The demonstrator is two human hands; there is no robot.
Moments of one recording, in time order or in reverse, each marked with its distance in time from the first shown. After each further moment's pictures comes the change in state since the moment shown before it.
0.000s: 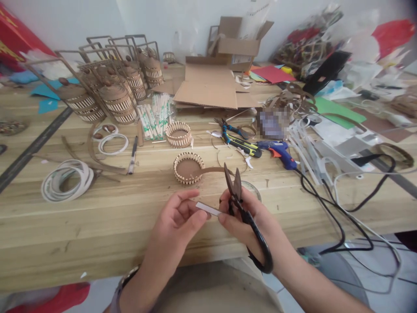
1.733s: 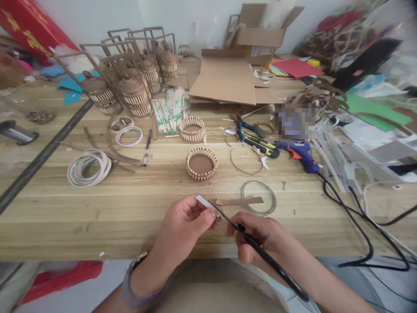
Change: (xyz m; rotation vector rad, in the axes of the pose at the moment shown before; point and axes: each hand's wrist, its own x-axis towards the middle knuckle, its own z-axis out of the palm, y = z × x) left_hand 0.003 0.008 -0.006 0.032 -0.061 -0.064; right_hand -0.013 0.020 -0.029 -0.240 -0.458 0.046
